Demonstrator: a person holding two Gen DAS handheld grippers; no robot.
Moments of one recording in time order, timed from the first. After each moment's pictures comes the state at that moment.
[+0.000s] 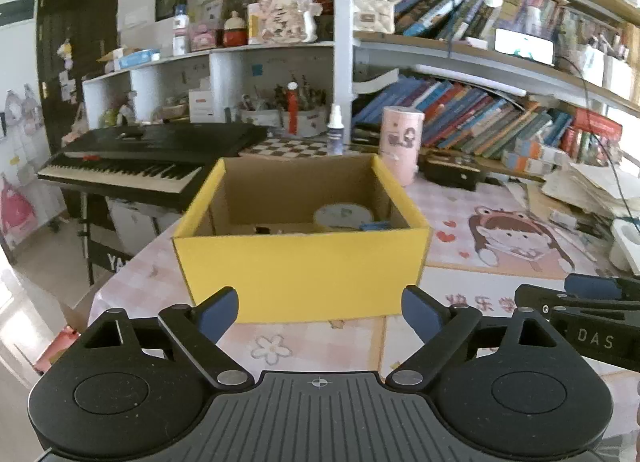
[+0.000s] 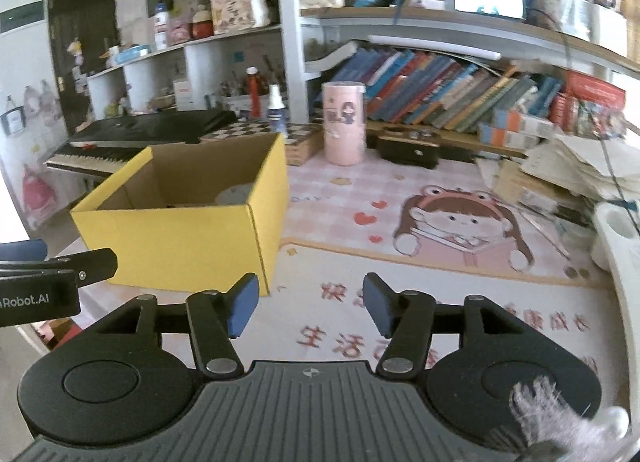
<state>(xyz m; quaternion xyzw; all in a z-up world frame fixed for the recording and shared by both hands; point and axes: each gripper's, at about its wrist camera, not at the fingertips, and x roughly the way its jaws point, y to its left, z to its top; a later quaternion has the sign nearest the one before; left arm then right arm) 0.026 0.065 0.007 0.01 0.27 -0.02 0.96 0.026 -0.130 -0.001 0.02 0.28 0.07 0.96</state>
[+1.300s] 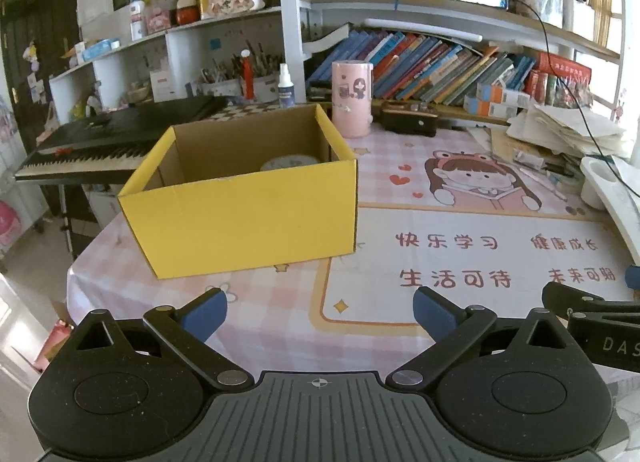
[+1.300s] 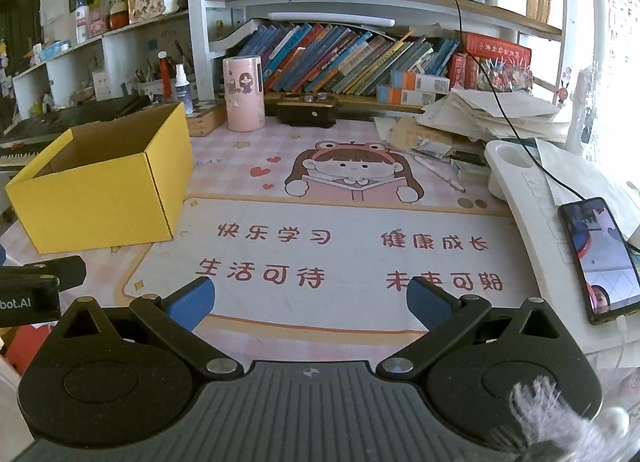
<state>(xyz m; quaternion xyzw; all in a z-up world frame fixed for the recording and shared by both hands) 0.004 0.017 -0.013 0.05 0.32 -0.05 0.94 -0.030 -0.177 -0.022 0.03 0.30 -0.05 0.95</state>
